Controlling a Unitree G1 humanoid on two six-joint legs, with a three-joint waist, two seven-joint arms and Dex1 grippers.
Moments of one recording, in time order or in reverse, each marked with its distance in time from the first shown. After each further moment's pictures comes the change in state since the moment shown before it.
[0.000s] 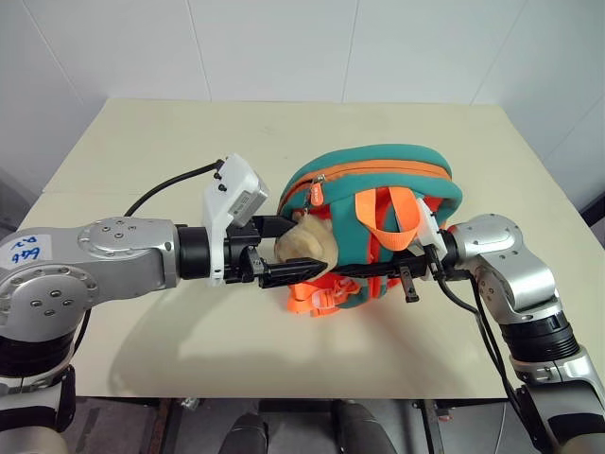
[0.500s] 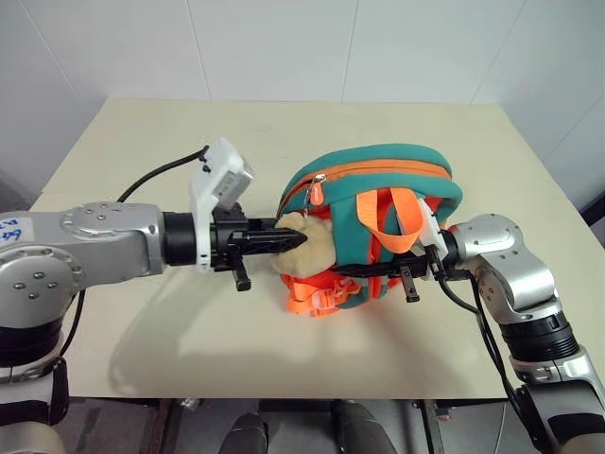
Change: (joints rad) left arm -0.042 0.055 0.045 0.086 -0.007 0.016 -0.133; right arm 0.000 0.001 0.000 0.007 0.001 -0.016 0.002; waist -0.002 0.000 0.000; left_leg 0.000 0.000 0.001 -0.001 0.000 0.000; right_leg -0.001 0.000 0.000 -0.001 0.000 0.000
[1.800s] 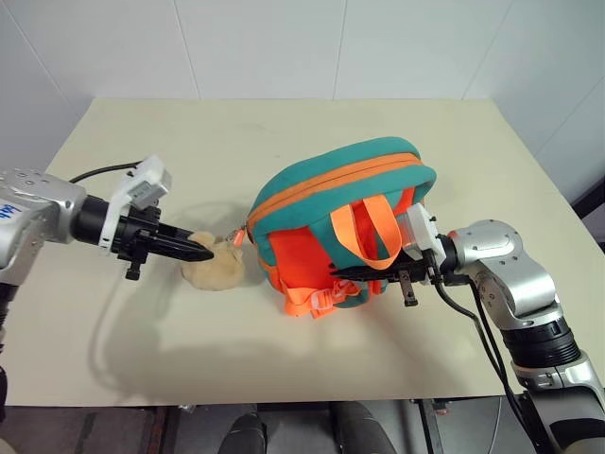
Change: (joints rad) left arm -0.023 0.215 -0.268 0.506 0.849 -0.358 -1.073; right arm 0.039 -0.006 0.000 -0.040 0.000 0.023 -0.034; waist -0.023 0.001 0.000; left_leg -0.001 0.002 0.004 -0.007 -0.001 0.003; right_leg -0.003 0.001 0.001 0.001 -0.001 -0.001
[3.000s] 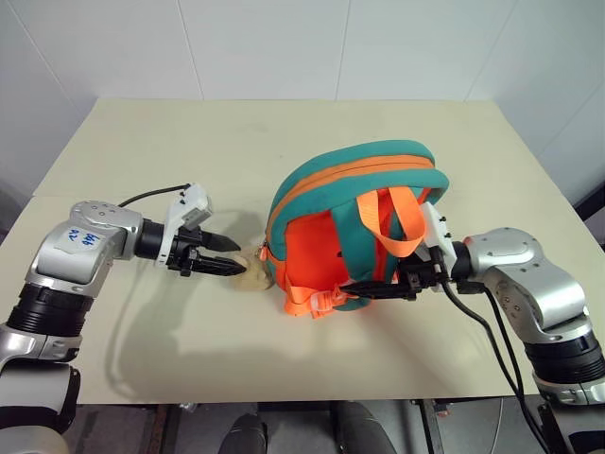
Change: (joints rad) left arm 0.061 -0.265 0.083 0.061 0.182 -0.043 0.105; right arm 0.075 -0.096 -0.078 -0.162 0.090 0.220 -0.117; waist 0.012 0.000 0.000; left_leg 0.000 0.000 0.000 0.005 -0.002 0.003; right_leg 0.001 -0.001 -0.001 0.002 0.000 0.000
